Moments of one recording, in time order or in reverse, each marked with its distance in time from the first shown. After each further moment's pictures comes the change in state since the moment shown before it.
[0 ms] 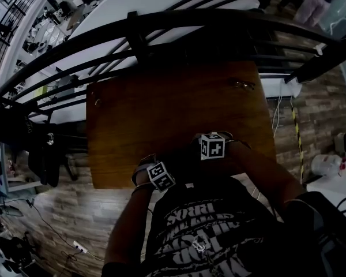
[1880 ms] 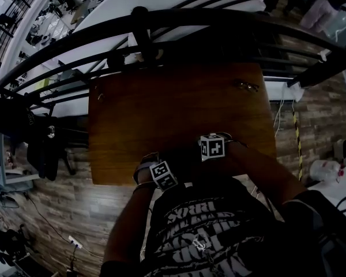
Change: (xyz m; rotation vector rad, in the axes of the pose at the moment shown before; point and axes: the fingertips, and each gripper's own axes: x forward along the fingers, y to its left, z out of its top) left arm 0.017 0.008 0.002 0.022 -0.028 0.080; right arm 0.016 0.020 0.001 -0.039 0.008 0.146
